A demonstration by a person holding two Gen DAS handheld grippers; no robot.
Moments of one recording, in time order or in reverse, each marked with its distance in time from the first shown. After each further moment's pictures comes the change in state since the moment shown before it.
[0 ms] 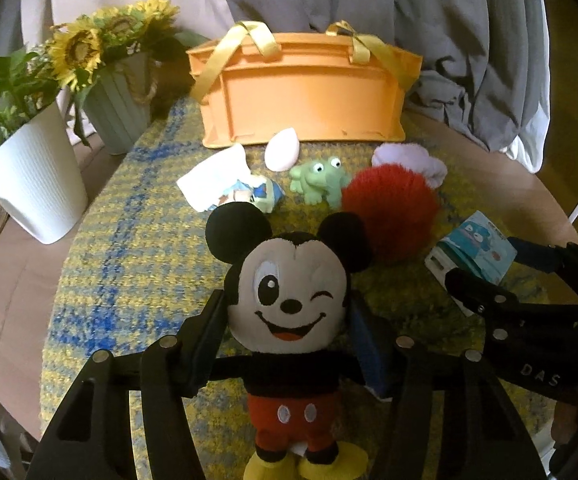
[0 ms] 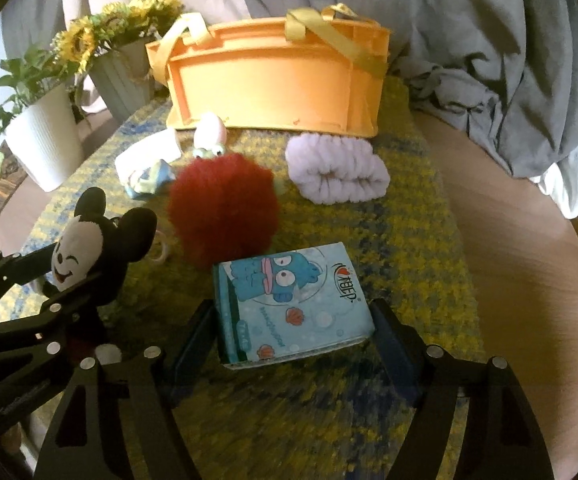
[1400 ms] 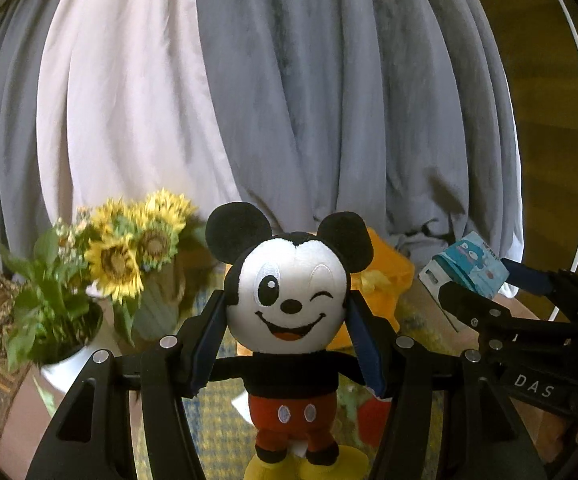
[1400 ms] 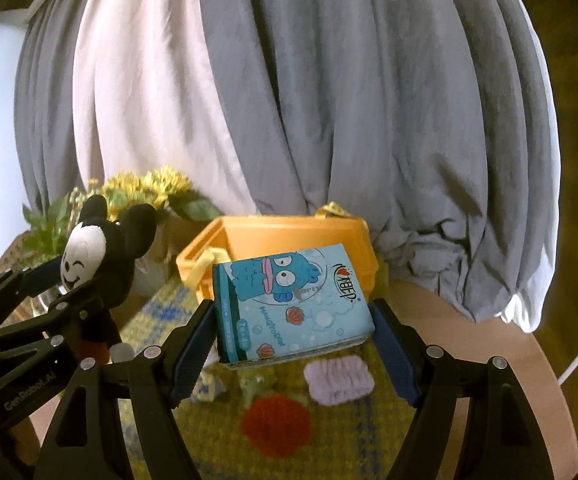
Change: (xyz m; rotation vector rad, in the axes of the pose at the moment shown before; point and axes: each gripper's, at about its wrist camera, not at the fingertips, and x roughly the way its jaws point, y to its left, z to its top) left arm -0.105 0.041 0.125 0.069 -0.498 -0.040; right arm -0.116 0.037 0.114 0.063 -0.481 -0.072
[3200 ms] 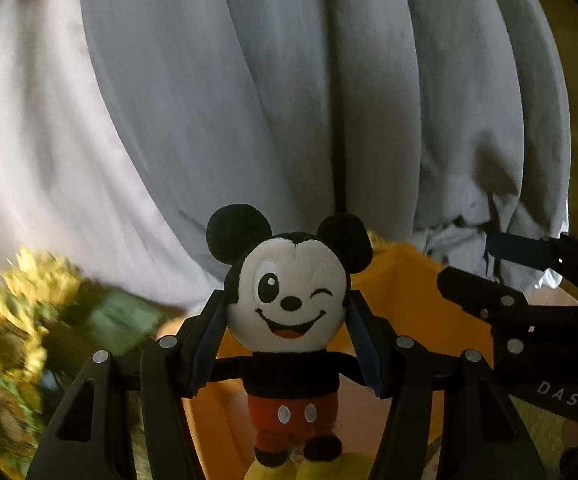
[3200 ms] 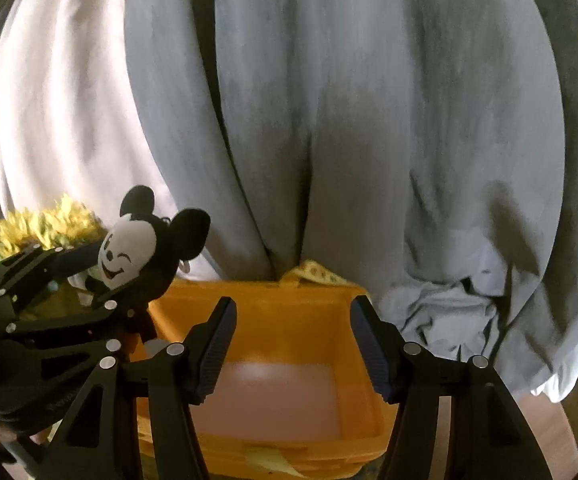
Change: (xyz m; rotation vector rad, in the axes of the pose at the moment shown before) left arm 0.266 0.003 0.064 0.174 0.104 -0.178; right arm 0.210 -0.029 0.080 0.006 0.059 -0.100
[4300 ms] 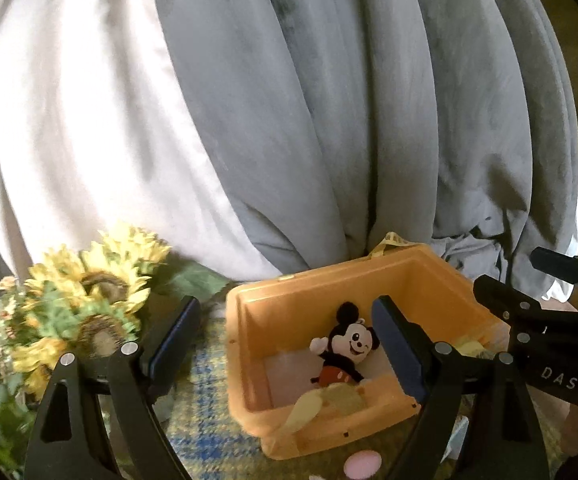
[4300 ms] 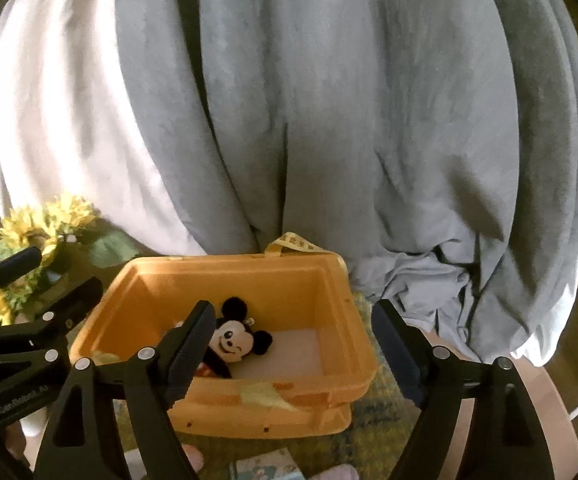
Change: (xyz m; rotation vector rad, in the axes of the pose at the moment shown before) left arm -0.102 -0.003 -0.020 -0.080 -0.052 0.189; right arm -0.058 -0.007 -0.017 0.049 0.009 -0.047
